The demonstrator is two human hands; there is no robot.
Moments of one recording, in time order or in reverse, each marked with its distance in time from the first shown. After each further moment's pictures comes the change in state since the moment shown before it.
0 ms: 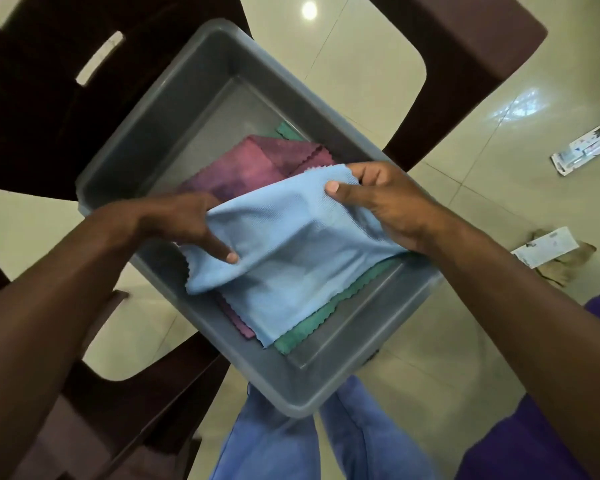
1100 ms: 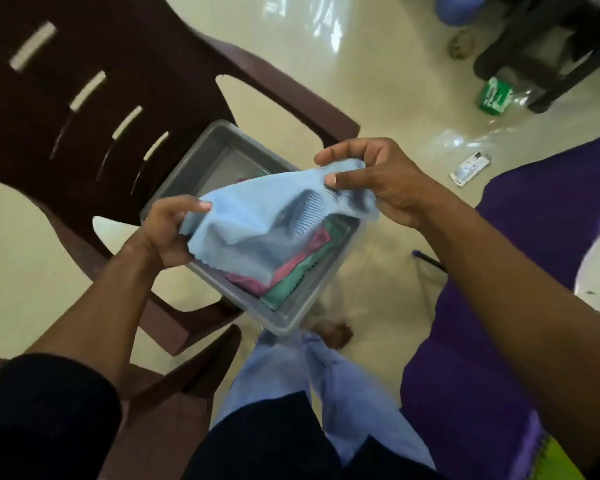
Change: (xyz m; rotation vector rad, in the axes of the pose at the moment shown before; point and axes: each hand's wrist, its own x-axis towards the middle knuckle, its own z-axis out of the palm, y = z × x) left_hand -0.170 0.051 0.035 -1.256 -0.103 0.298; right_hand -0.188 -0.138 0.021 -0.087 0.115 -0.210
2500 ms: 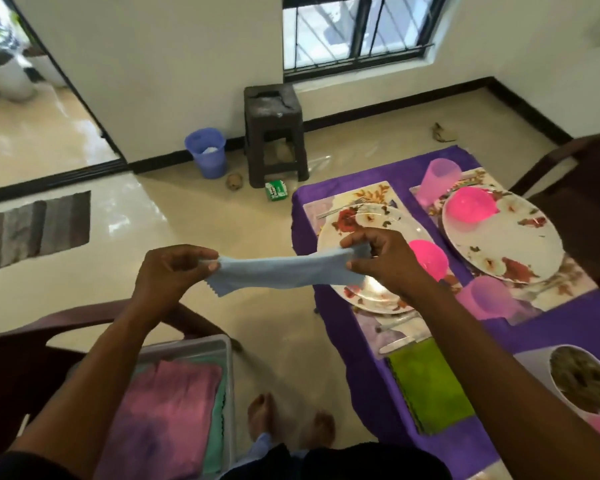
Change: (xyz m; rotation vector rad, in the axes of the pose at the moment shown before) left_hand 0.019 0.077 0.387 1.226 -0.035 0.783; right_hand -0.367 -0.013 -0.145 -0.196 1.057 -0.132
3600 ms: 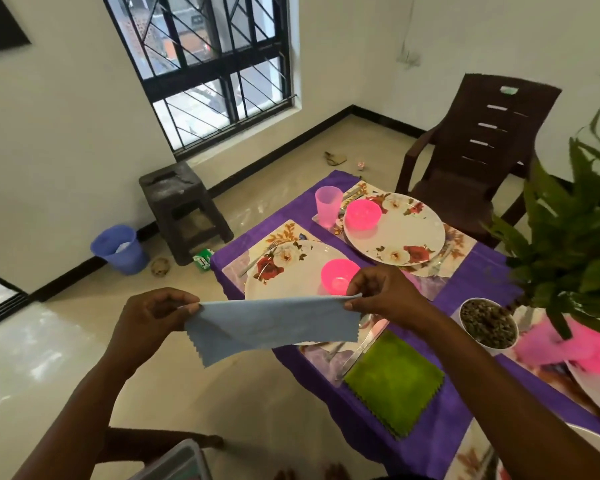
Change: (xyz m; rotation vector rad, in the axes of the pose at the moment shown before) left_hand 0.059 0.095 0.089 0.041 -0.402 0.329; right_hand -0.104 0.063 -0.109 0.228 0.250 0.138
